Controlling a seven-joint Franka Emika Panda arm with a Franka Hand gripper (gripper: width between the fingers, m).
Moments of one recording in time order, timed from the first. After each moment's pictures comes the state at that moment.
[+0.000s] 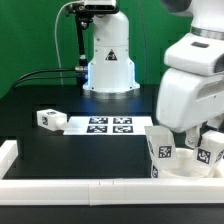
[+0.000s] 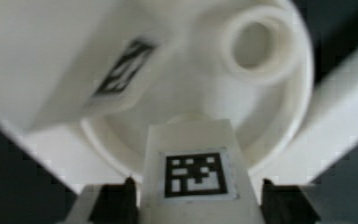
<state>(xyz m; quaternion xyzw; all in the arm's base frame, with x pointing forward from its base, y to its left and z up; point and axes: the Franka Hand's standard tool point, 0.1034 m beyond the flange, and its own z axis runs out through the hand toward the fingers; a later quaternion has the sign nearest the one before) 0.602 0.107 0.076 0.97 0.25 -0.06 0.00</state>
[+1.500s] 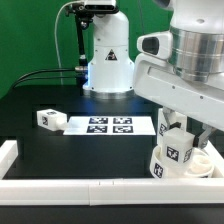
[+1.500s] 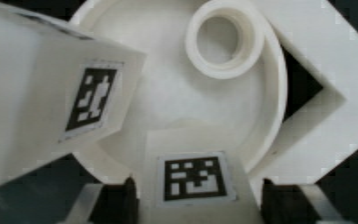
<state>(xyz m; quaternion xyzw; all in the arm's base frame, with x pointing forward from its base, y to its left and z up) 0.603 0.085 0.079 0.91 -0.41 -0.05 0.04</state>
